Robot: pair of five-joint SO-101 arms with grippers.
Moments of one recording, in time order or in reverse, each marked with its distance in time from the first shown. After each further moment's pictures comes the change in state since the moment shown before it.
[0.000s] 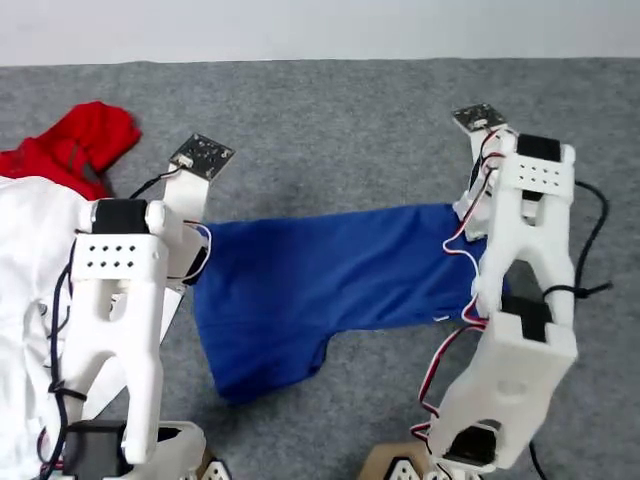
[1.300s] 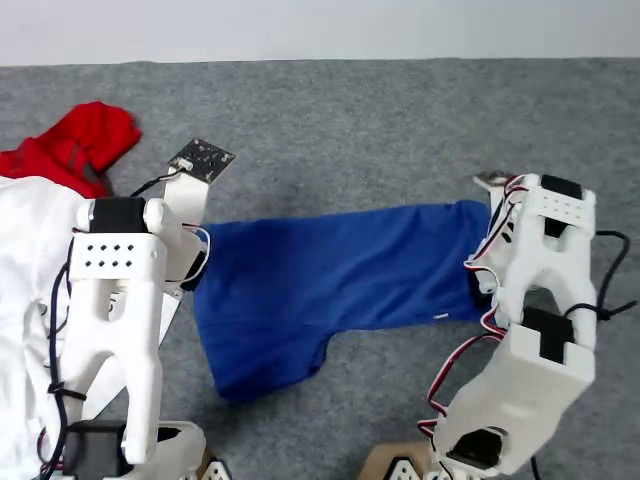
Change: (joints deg) left arm 0.0 0.0 -0.6 4.3 0.0; right arm 7.3 -3.3 19.6 -2.0 0.4
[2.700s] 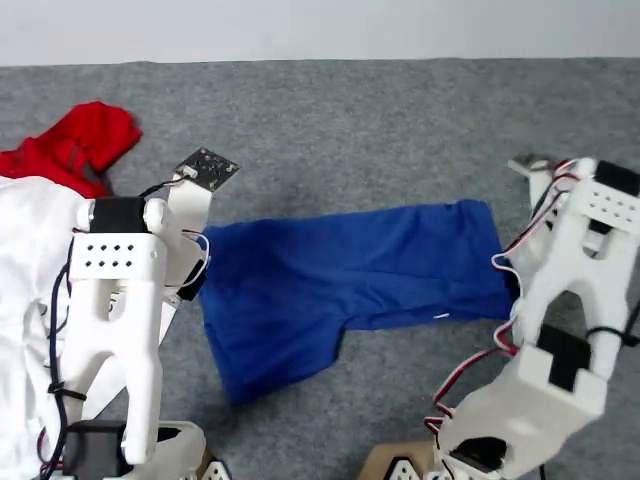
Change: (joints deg) left arm 0.8 0.0 0.0 4.5 -2.6; right arm 6.3 -9.8 -9.4 14.2 8.6
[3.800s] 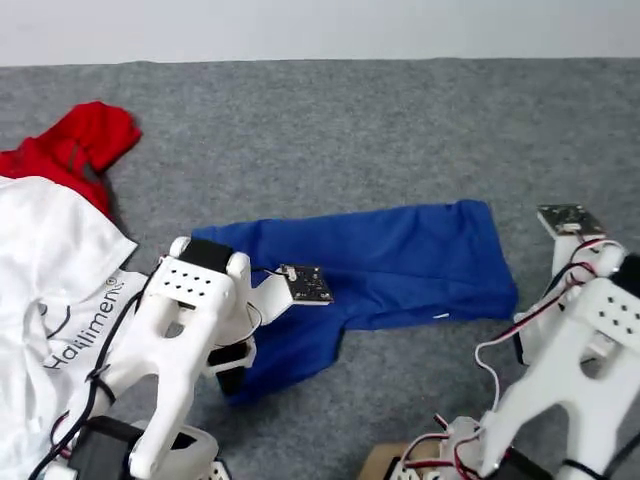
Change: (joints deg) left arm 16.9 0.0 21.3 -3.5 -24.8; right arm 9.6 -38.8 34.9 0.4 0.1
